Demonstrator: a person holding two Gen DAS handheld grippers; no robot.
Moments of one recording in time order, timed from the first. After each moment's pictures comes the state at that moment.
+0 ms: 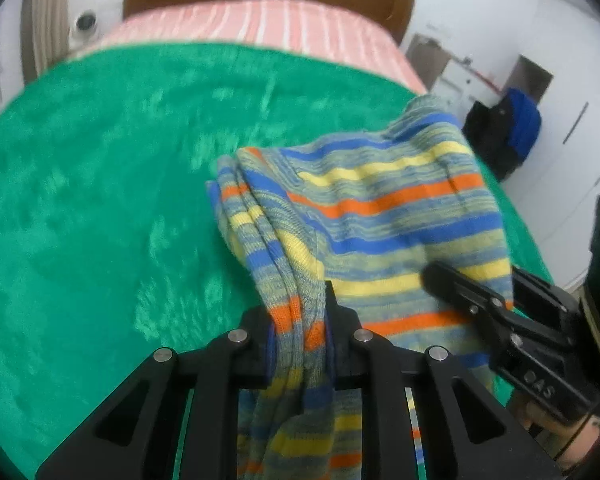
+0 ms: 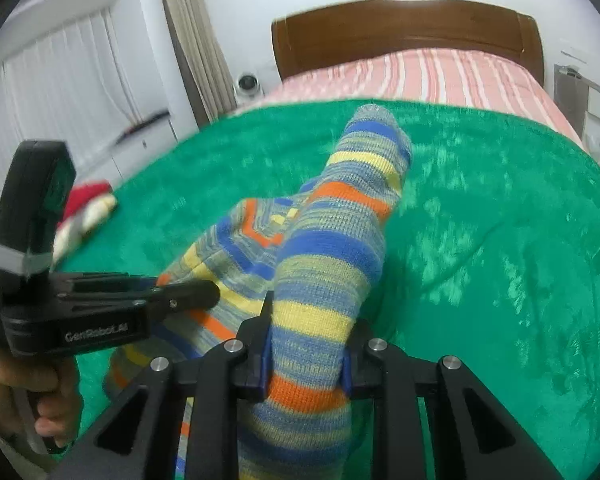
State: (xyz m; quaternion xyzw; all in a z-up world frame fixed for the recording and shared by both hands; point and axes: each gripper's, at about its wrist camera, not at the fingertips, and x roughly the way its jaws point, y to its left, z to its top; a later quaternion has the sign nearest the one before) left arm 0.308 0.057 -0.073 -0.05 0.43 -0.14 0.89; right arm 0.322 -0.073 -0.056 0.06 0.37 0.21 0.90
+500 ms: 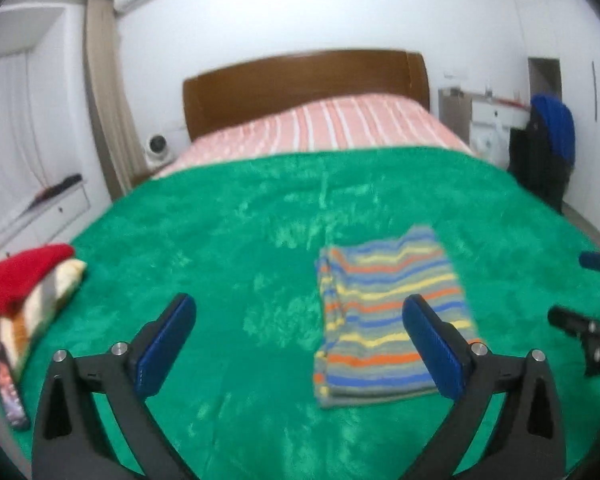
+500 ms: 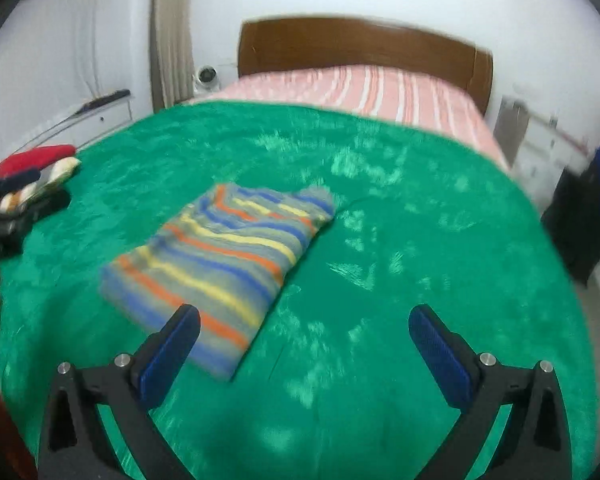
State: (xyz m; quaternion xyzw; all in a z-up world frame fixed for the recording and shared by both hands) left arm 0.157 0.040 -0.019 0.07 0.25 0.00 0.97; right arm 0.200 -0.156 -0.027 -0.05 0.35 0.11 0.93
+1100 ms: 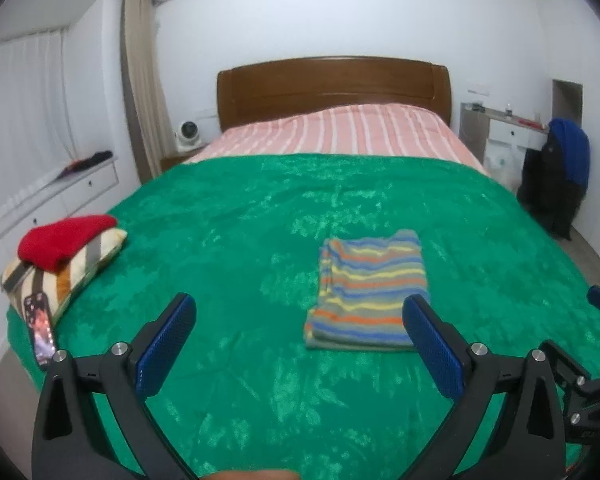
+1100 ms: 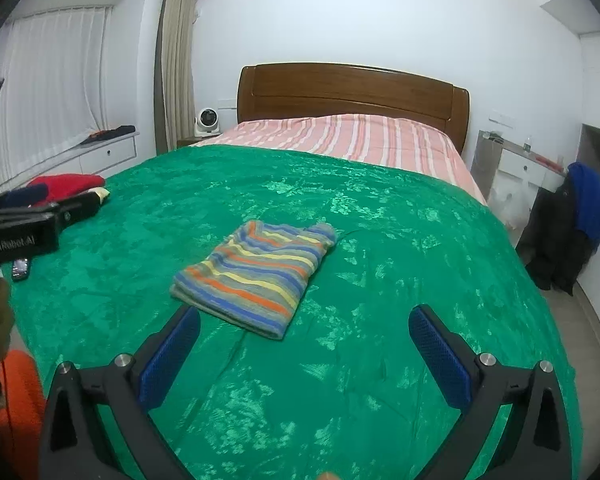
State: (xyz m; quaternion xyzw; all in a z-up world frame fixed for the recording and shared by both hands) left arm 0.070 0.030 0.025 0.03 0.26 0.04 0.96; right arm 0.077 -0.157 0.034 -0.03 0.29 0.09 0.95
